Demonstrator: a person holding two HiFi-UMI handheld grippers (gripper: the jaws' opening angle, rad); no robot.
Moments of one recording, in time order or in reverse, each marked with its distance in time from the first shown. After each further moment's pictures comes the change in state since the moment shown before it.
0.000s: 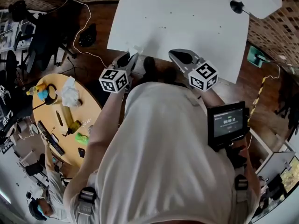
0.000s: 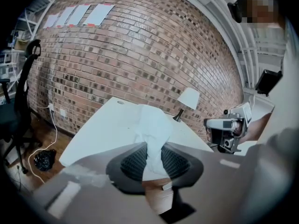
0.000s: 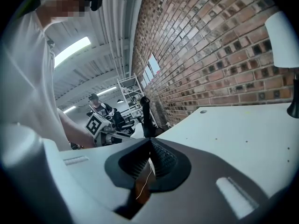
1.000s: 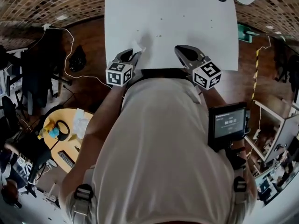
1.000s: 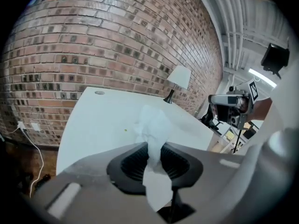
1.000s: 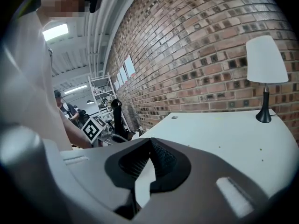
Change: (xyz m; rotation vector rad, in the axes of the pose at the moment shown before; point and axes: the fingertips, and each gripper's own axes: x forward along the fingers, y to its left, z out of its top) left arm 0.097 0.048 0.019 0.224 0.264 -0.220; right arm 0.011 -0.064 0.028 0.058 -0.053 -0.372
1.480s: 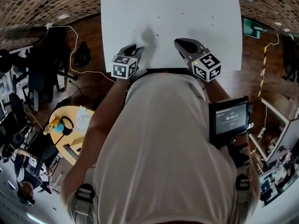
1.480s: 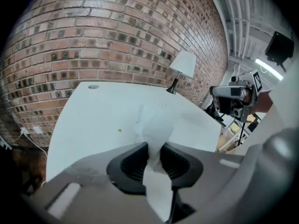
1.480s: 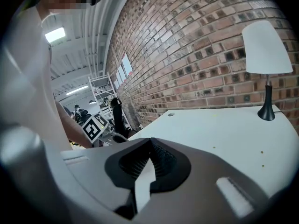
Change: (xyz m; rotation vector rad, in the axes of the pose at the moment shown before) left arm 0.045 -0.005 0.004 0.024 0.122 0.055; right arm 0.004 -0.045 -0.005 0.022 0.030 0.037
